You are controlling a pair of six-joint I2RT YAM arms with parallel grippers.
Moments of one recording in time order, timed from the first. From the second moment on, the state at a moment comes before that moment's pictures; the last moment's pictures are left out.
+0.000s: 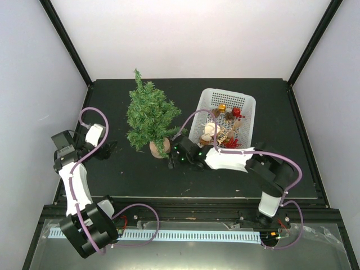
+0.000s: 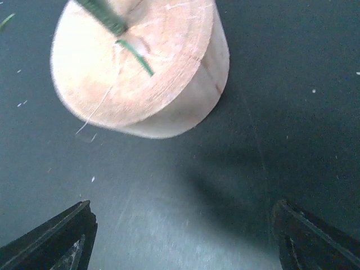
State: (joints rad) left arm 0.58 0.96 0.68 -0.58 0.85 0.72; right arm 0.98 1.82 1.04 -0.12 0.04 0.62
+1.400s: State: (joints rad) left arm 0.51 1.10 0.80 -0.51 1.02 0.45; right arm 0.54 1.37 0.79 -0.33 -0.16 0.54
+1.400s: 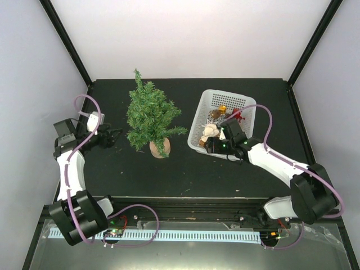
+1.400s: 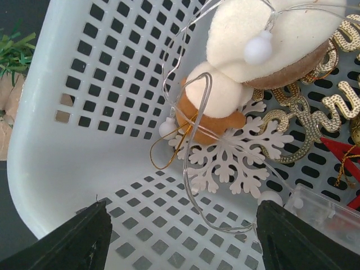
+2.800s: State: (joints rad) left arm 0.43 1.10 0.78 -0.42 0.94 0.39; right arm 0.74 1.47 1.02 -0.47 -0.18 0.56
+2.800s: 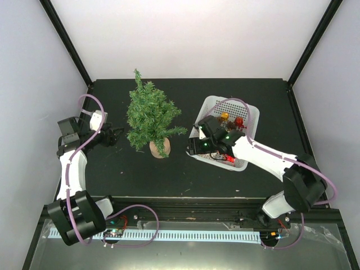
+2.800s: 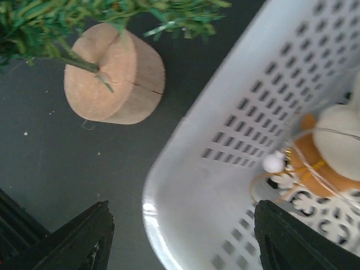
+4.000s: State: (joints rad) left arm 0.43 1.11 0.78 -0.44 0.93 0.39; right arm 1.05 1.22 0.87 -0.59 0.01 0.70
